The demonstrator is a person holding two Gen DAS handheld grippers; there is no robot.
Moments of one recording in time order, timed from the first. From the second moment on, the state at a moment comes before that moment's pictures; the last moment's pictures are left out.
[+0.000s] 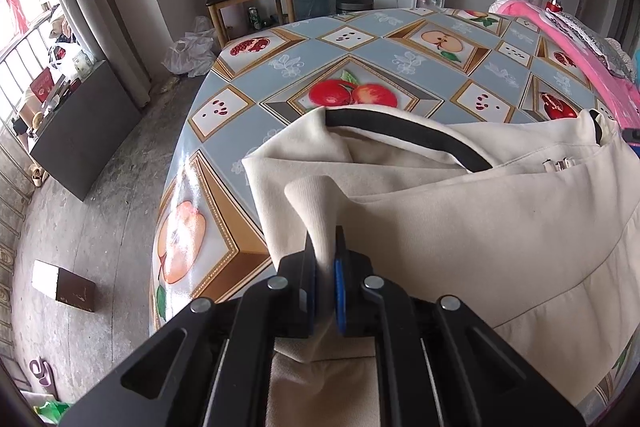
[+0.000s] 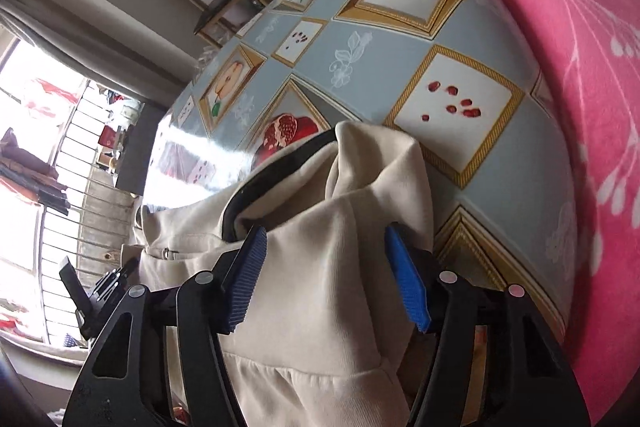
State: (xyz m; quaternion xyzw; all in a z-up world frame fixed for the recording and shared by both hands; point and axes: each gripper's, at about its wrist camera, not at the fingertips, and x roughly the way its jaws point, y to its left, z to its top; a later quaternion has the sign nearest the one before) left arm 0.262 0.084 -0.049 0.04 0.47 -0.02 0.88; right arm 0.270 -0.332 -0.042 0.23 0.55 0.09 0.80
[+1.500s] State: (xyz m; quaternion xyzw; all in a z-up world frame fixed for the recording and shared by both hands) left arm 0.262 0.081 -0.050 0.05 0.47 -0.01 0.88; right arm 0.255 -0.237 -0.023 -0.11 0.54 -0.03 0.84
